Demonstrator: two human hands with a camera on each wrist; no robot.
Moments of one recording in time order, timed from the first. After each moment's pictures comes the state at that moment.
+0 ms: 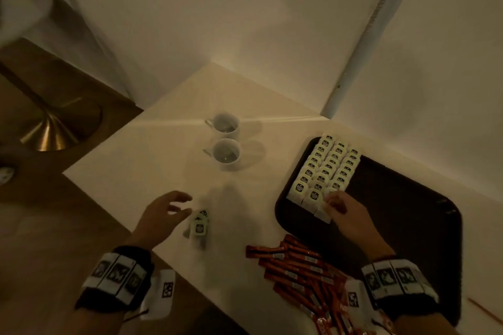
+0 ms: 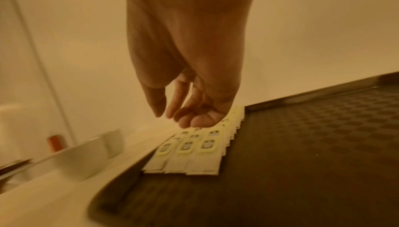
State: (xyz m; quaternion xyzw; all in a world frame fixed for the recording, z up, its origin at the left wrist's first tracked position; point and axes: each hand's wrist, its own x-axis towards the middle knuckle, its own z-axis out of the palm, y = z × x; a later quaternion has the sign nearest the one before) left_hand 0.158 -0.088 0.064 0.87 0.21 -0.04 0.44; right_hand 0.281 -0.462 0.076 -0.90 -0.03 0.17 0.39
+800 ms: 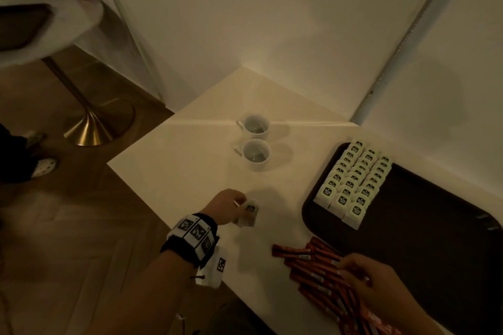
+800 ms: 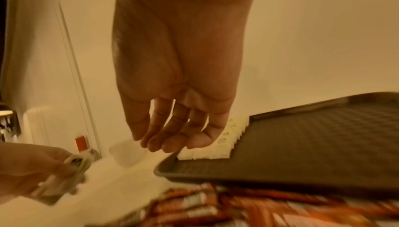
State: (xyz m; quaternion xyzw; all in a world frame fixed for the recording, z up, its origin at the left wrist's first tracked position) left_hand 0.201 -0.127 0.059 0.88 0.14 -0.20 0.41; right_hand 0.185 -0.463 0.095 -0.90 -0.15 0.30 0.27
